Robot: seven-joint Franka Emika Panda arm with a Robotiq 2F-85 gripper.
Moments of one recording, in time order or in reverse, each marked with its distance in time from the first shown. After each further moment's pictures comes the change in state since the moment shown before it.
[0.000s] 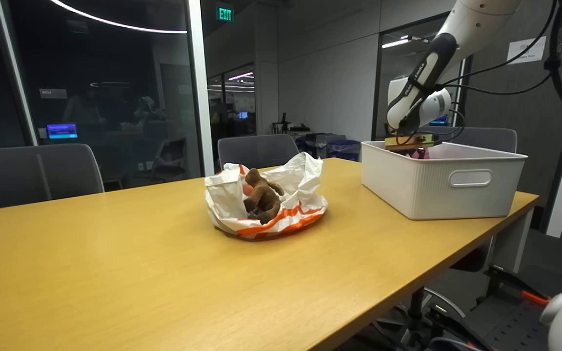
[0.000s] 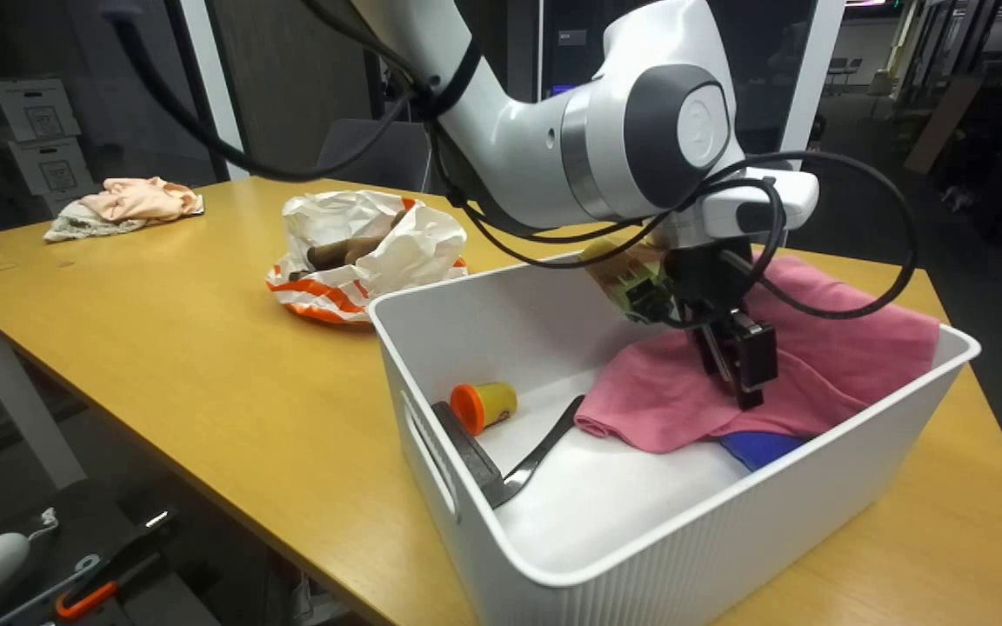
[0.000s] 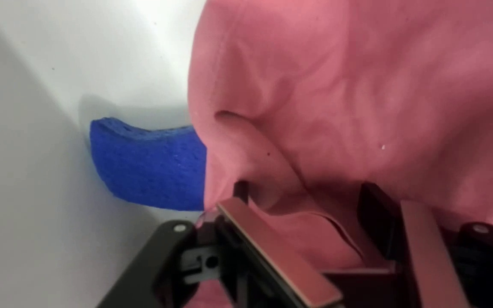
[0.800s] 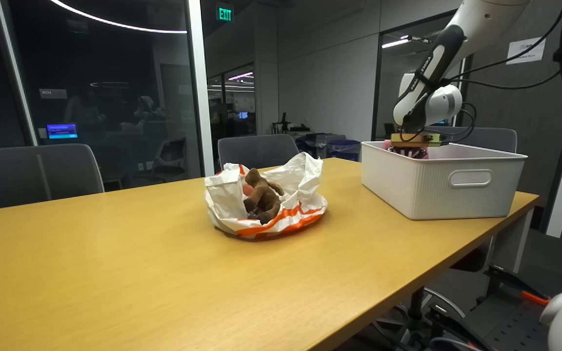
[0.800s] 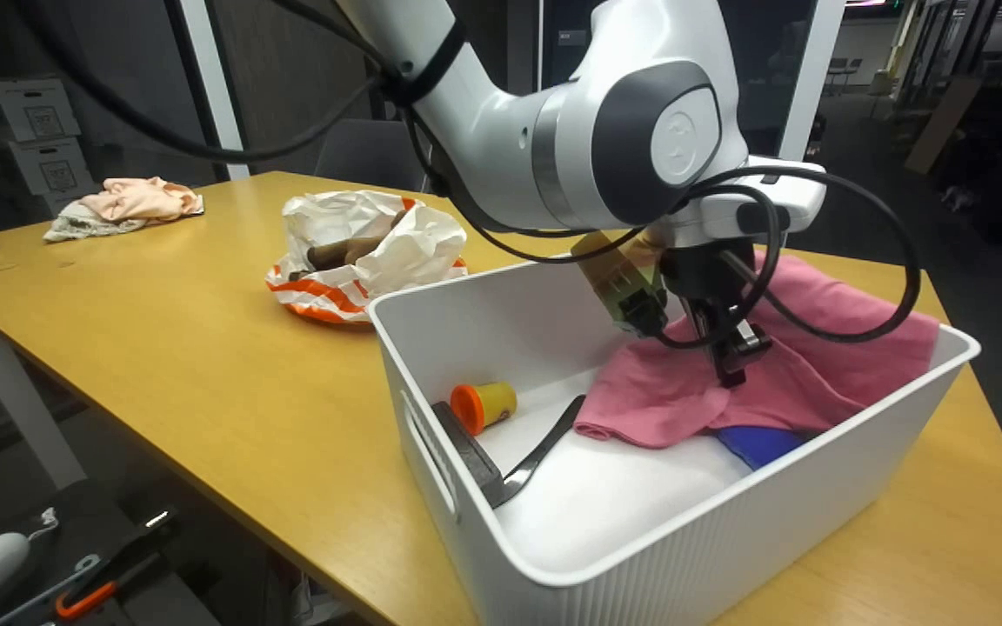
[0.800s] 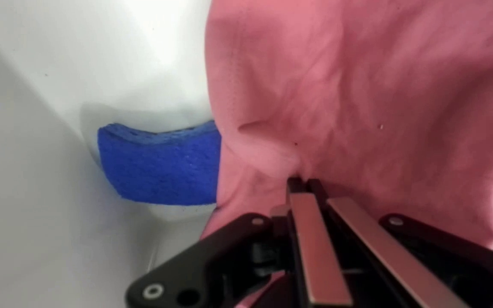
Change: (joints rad) arm 0.032 -0.068 -0.048 -0.107 0.110 0.138 -0.084
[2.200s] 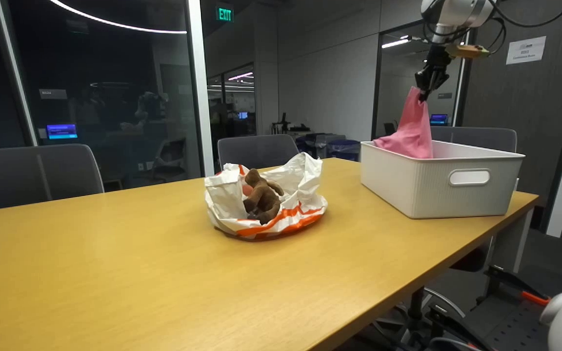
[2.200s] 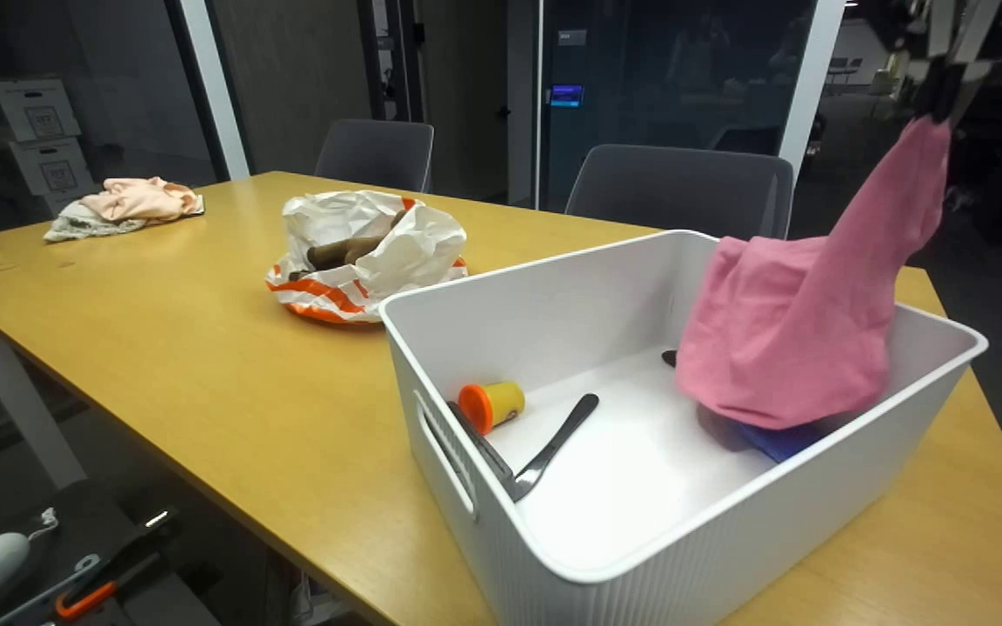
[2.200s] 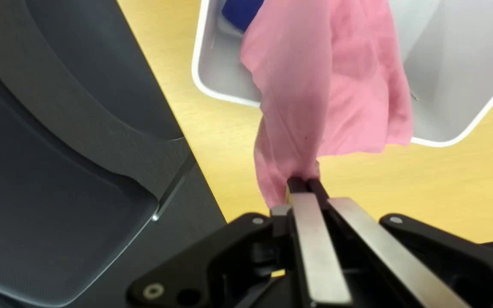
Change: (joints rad) arm -0.352 -0.167 0.186 0.498 0.406 -0.676 -1.121
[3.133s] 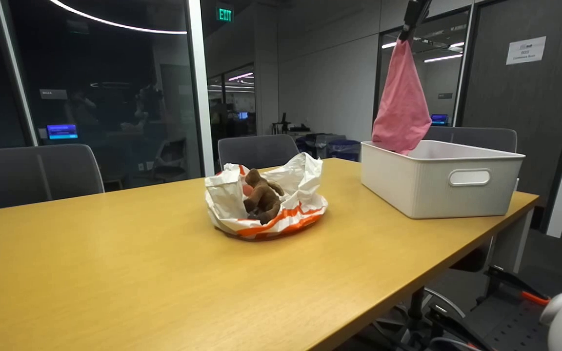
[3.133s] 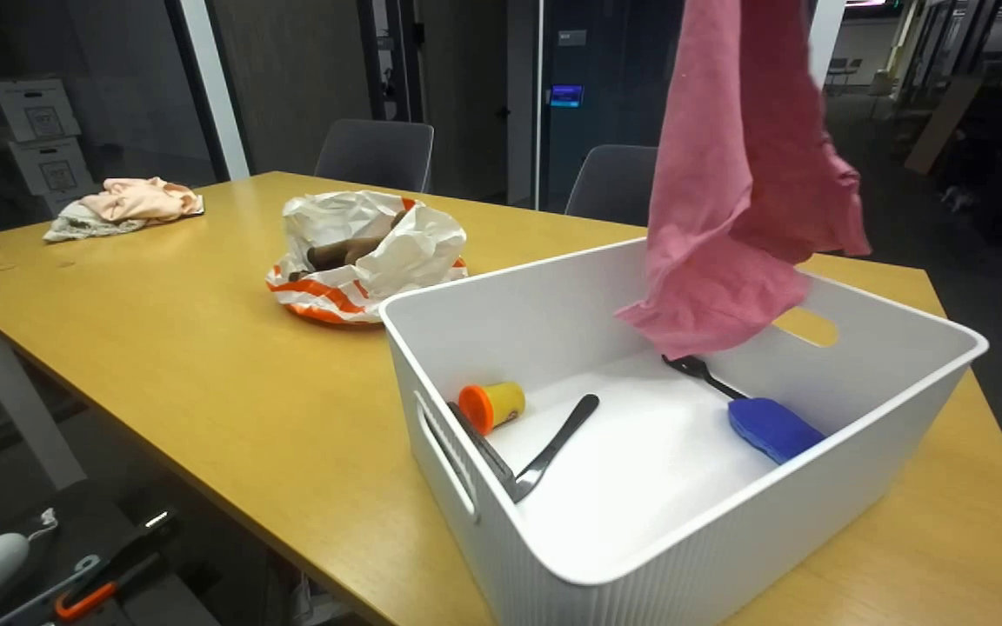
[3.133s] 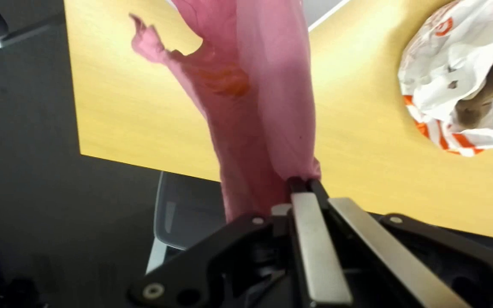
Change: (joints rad) arm 0.126 -0.247 0.009 0.083 0.155 -0.304 -0.401
